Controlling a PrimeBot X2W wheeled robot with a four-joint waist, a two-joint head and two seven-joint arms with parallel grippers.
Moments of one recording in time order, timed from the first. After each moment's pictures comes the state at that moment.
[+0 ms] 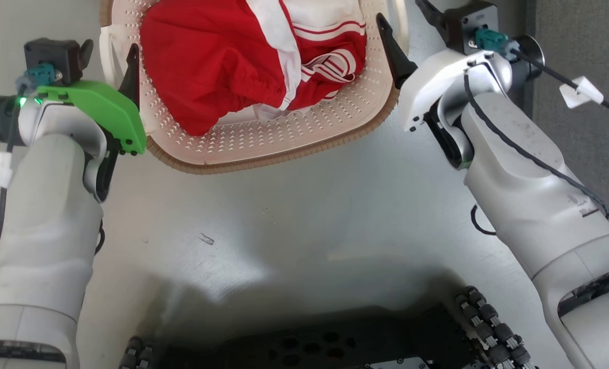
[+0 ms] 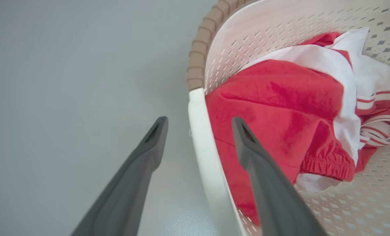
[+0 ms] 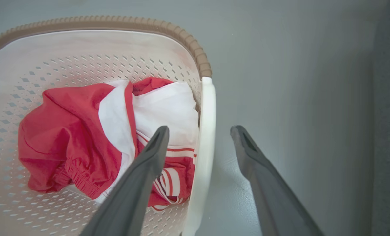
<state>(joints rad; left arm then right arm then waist) -0.90 0.14 -0.32 0.84 -0.34 -0.10 -0.10 -0.94 -0.06 0.55 0.82 0.30 -0.01 -0.17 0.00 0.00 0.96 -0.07</state>
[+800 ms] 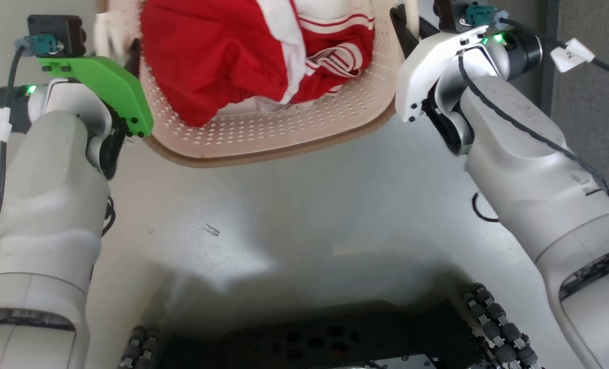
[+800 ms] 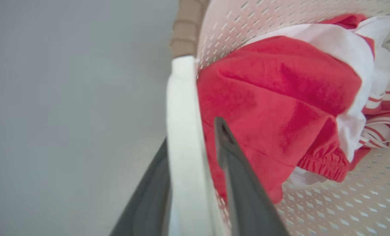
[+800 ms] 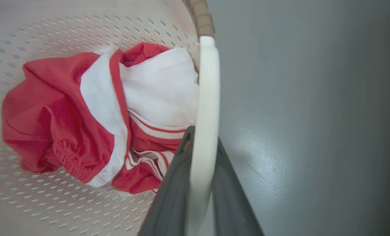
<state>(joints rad) -1.02 0.09 -0.32 1.02 -0.42 -0.12 -0.01 -1.03 -0.07 0.66 0.91 0.42 -0.02 -0.07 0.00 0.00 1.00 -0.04</state>
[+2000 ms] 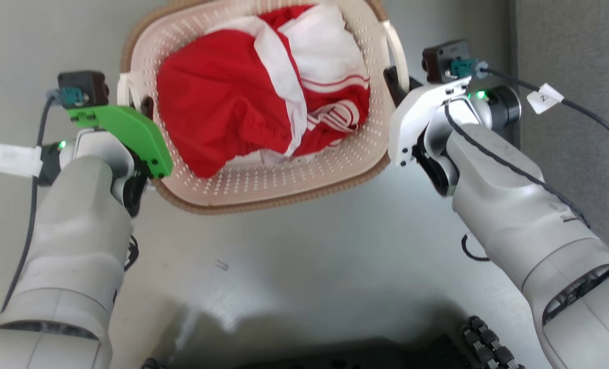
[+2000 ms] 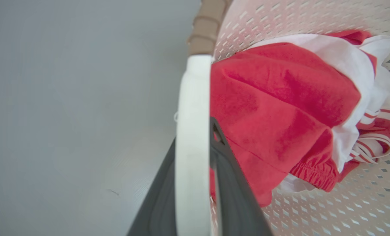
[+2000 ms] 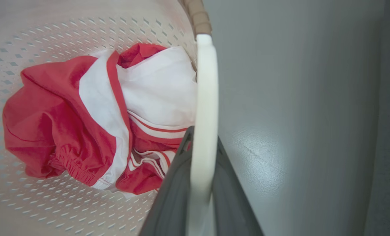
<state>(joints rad) -0.99 0.03 -0.31 1.21 -0.48 -0.13 -0.06 -0.97 -0.03 0.75 1.06 0.56 -0.03 -0.12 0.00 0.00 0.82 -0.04</state>
